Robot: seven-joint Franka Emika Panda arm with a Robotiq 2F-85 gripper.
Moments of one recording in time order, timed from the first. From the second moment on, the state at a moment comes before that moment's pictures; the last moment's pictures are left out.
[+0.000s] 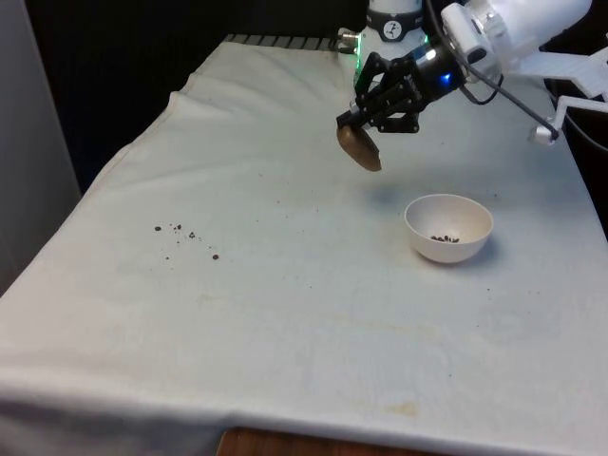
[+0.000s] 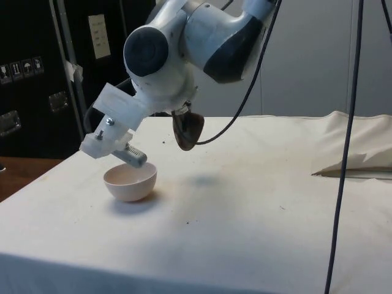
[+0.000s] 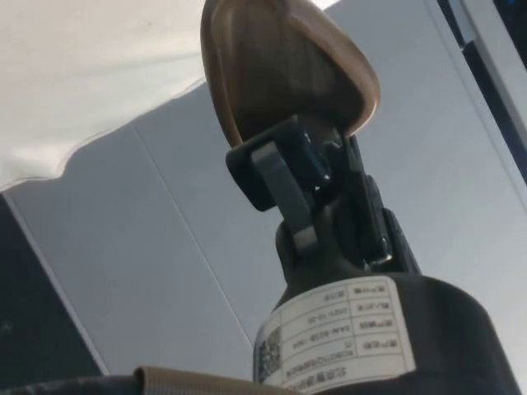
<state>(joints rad) -0.03 0.36 0.34 -2.18 -1.26 1.88 0.92</state>
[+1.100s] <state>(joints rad) -0.03 0.37 0.31 -2.20 -1.07 2.01 0.96</state>
